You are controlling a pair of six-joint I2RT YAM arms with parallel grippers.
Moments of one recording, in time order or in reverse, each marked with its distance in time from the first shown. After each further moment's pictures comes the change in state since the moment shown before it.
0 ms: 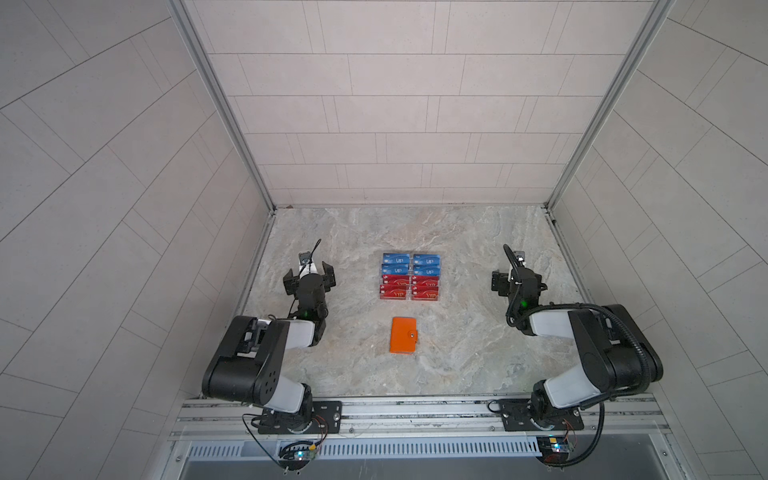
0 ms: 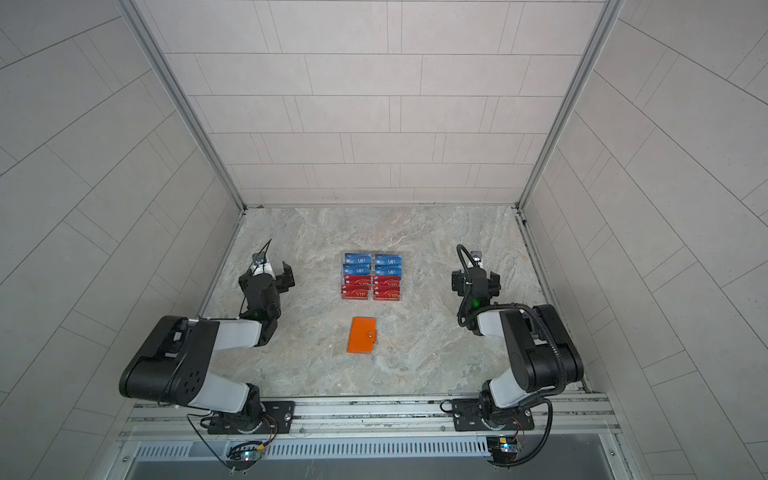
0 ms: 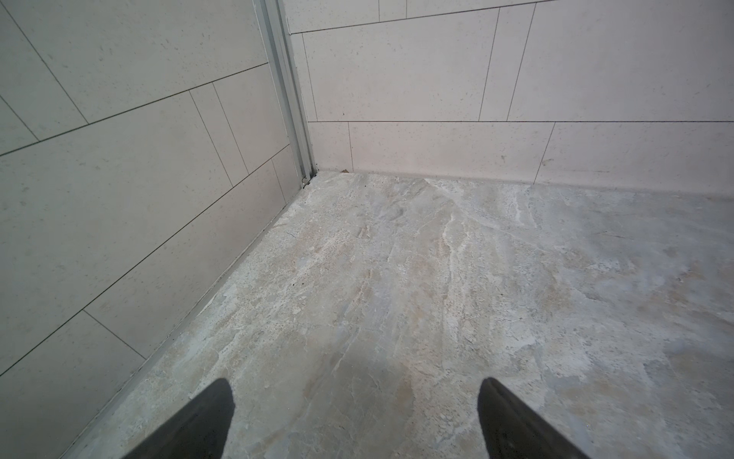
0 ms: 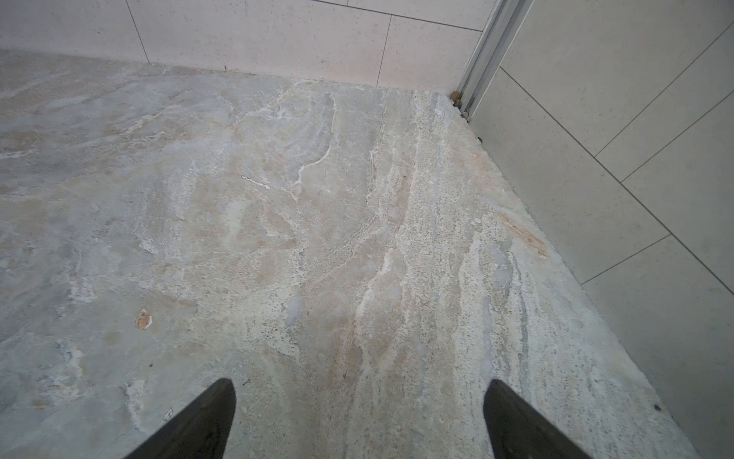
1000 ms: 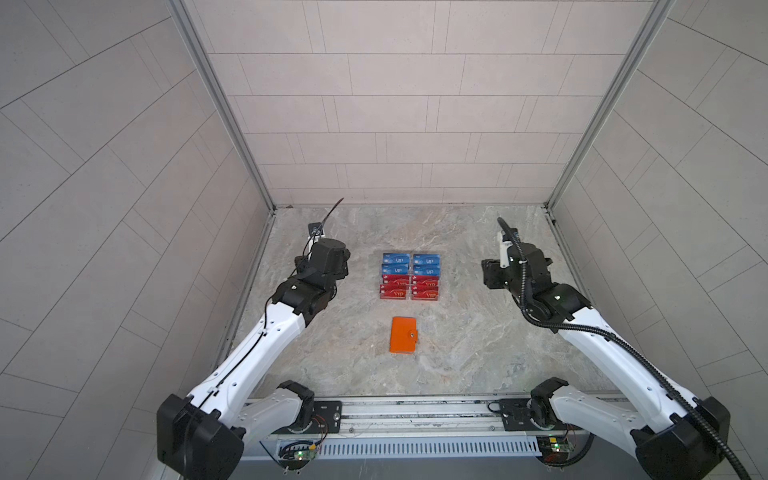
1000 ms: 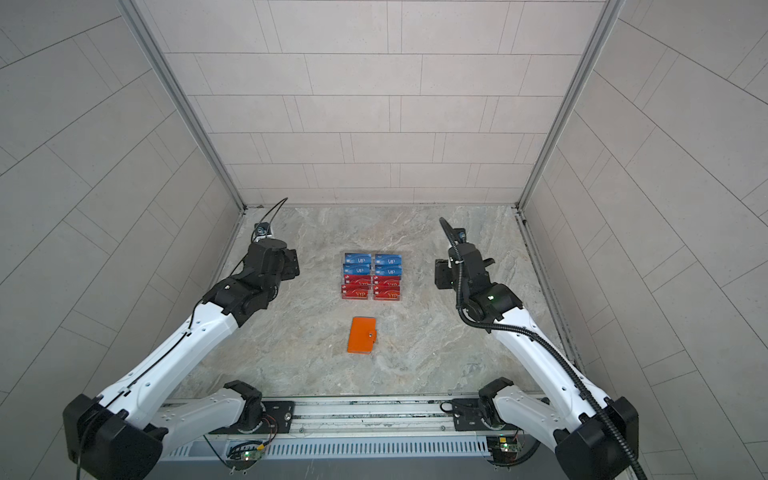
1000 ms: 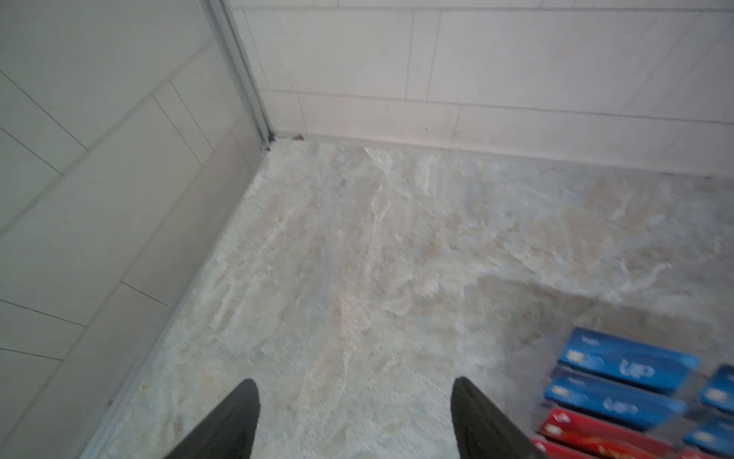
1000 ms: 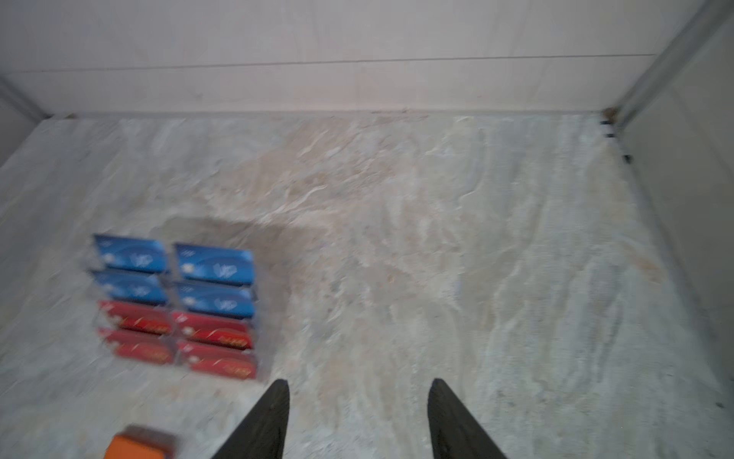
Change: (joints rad) left arm -0.284 -0.393 0.620 -1.456 -0.023 -0.333; right arm 0.410 -0.483 0.499 -1.159 -0.164 0.289
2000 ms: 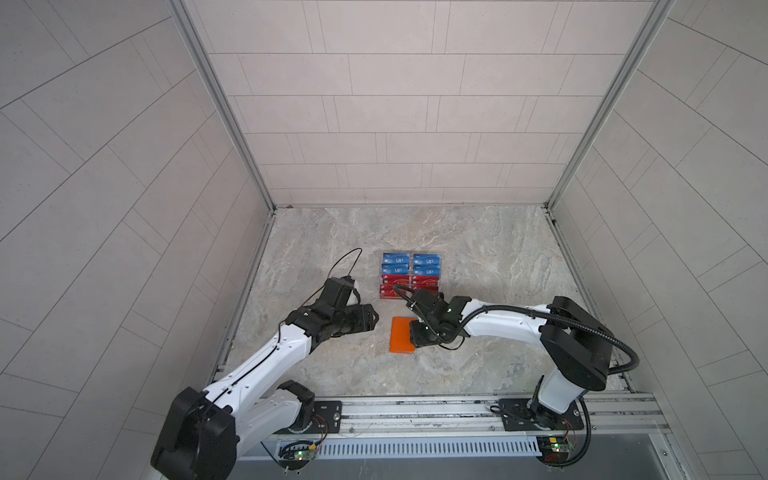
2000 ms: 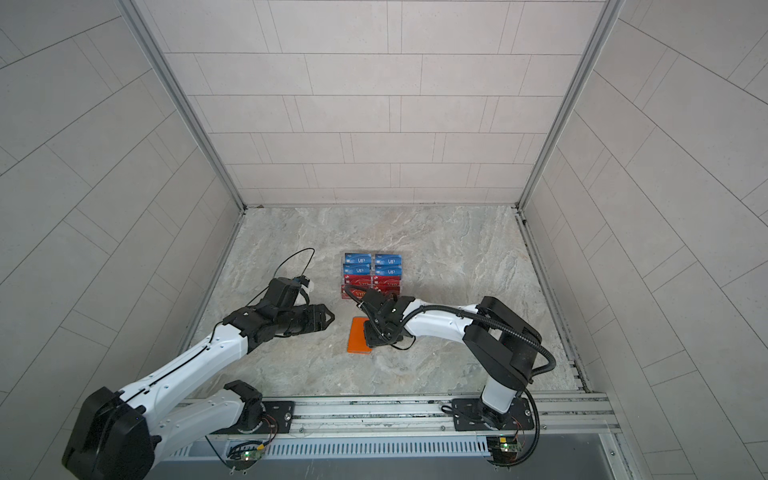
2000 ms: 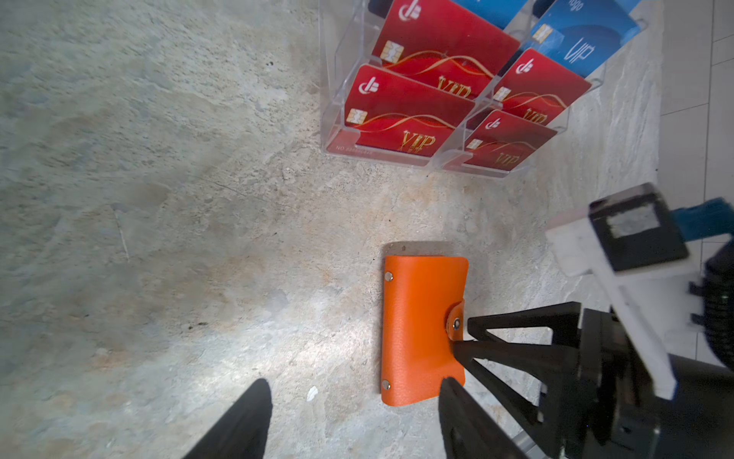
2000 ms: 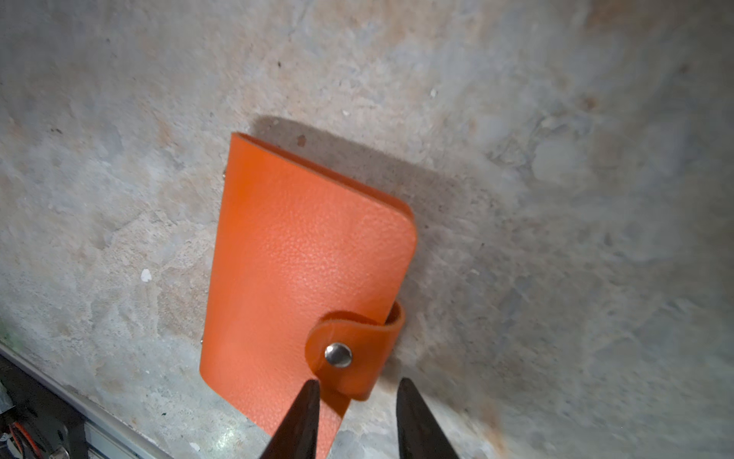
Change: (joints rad) left arm -0.050 -0.030 -0.378 0.101 0.782 -0.245; right arm 0.428 0.658 0.047 0.071 -0.331 0.481
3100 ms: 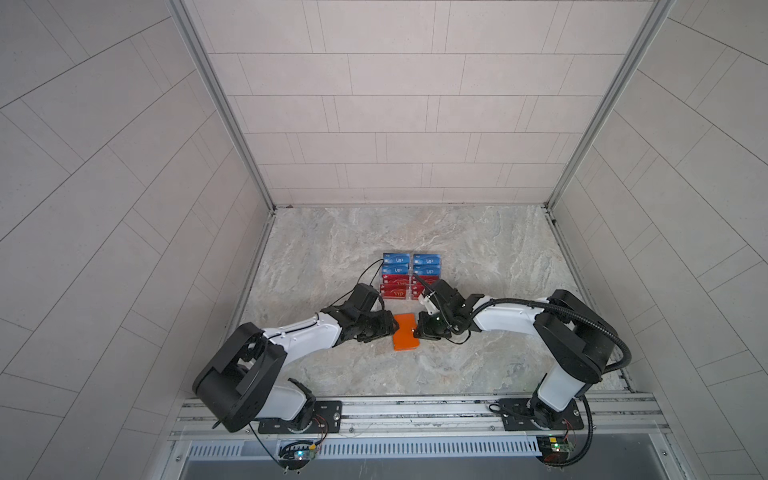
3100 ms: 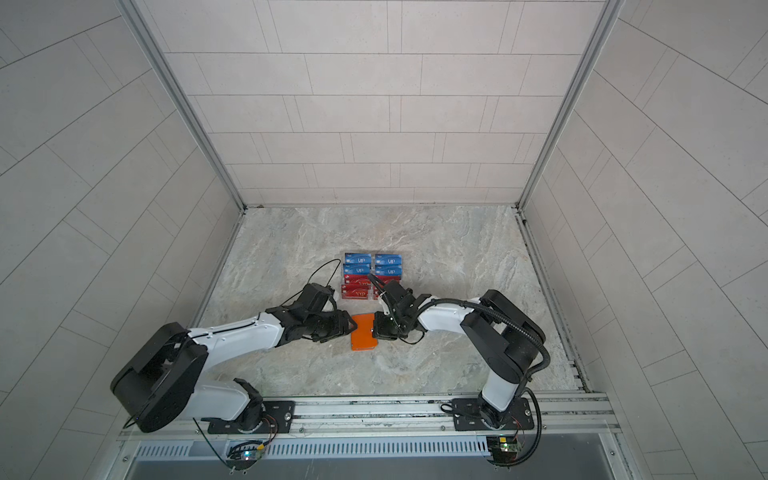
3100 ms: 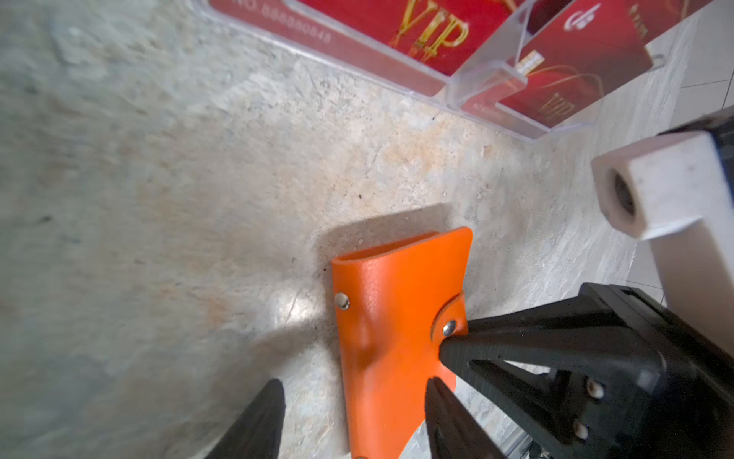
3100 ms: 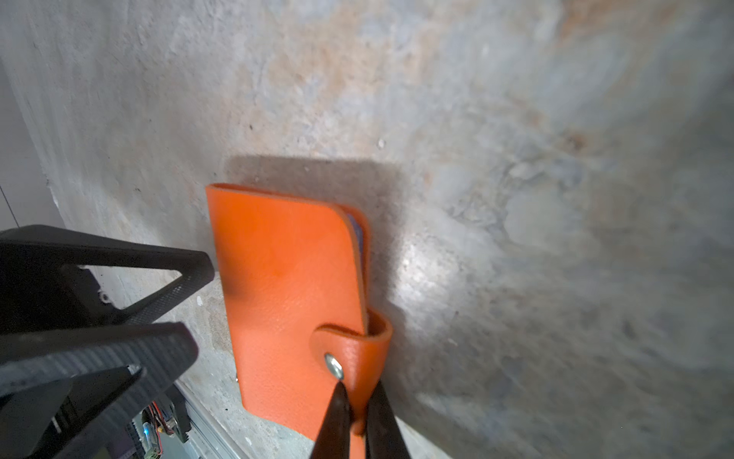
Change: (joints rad) left arm -0.155 0.360 -0.039 0.363 0.072 -0.224; right arm -0.181 0.006 -0.155 0.281 -0.285 0.040
